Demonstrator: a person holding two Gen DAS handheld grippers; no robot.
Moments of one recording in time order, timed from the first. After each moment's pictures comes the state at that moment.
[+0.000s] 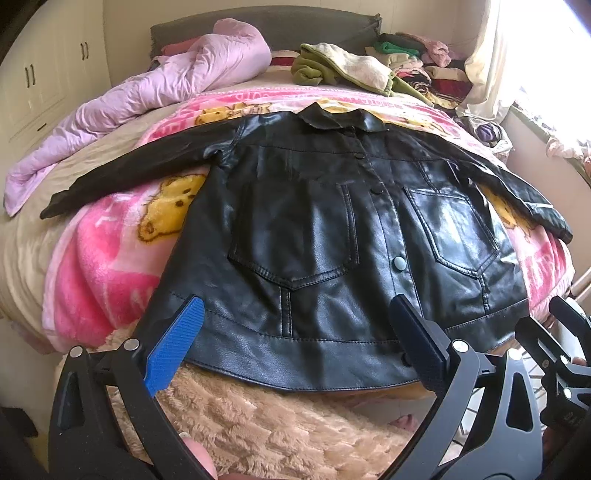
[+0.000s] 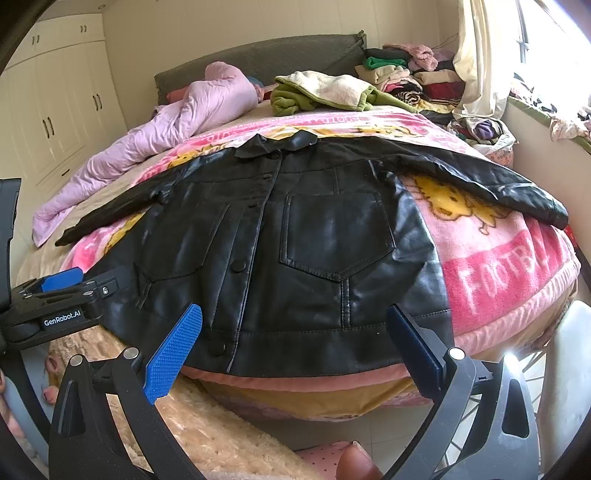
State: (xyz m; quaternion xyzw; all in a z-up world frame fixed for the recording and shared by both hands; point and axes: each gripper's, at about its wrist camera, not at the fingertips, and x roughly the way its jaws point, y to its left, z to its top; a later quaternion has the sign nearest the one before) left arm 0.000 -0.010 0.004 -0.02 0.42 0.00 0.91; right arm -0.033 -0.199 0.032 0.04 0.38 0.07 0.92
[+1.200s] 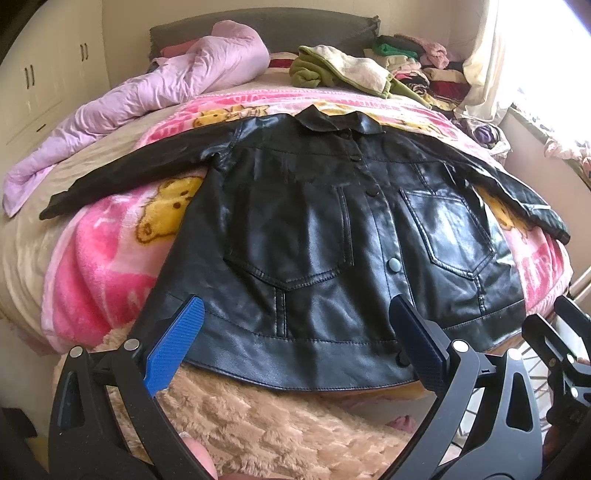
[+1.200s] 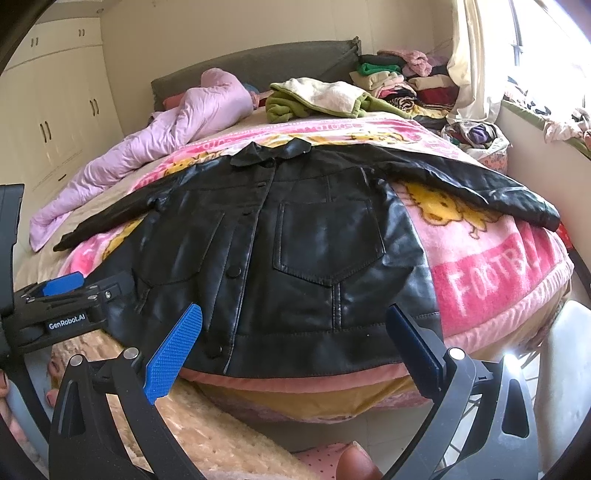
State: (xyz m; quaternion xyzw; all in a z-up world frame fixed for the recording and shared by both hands) left arm -0.004 -0.012 0.007 -0.02 0.41 0.00 0.91; right arm -0.039 -0.203 0.036 0.04 0.36 0.06 0.93
